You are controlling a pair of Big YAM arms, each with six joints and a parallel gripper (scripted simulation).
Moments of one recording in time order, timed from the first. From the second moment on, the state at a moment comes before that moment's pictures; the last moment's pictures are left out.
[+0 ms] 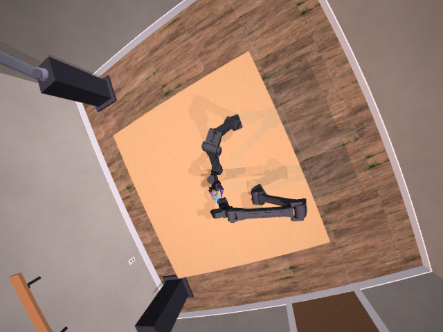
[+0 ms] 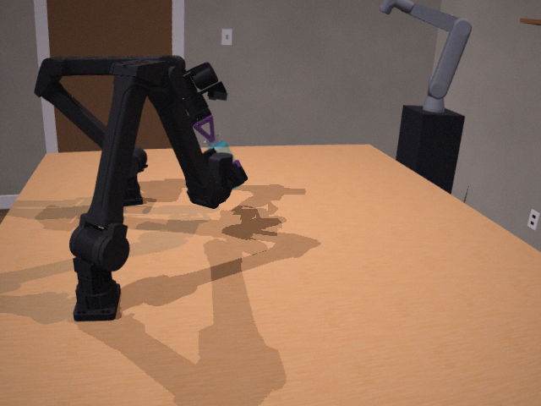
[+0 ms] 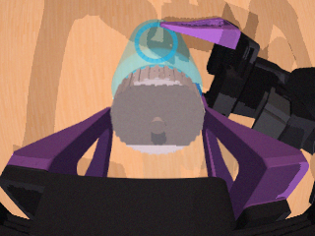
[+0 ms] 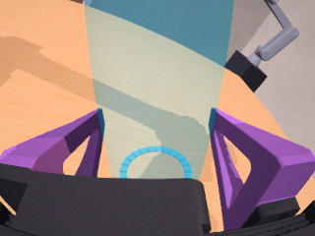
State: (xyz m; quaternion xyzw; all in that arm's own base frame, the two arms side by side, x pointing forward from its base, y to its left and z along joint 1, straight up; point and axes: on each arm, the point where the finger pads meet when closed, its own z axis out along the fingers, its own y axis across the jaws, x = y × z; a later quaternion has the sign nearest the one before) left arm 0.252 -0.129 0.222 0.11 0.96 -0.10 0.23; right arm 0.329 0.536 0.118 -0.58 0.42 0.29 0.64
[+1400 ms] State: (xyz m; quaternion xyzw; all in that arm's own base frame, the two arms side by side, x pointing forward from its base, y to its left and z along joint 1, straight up) left arm 0.252 -0.126 0.223 -0.02 0.97 -0.11 0.22; right arm 0.329 0.536 0.119 -0.58 0.42 0.29 0.64
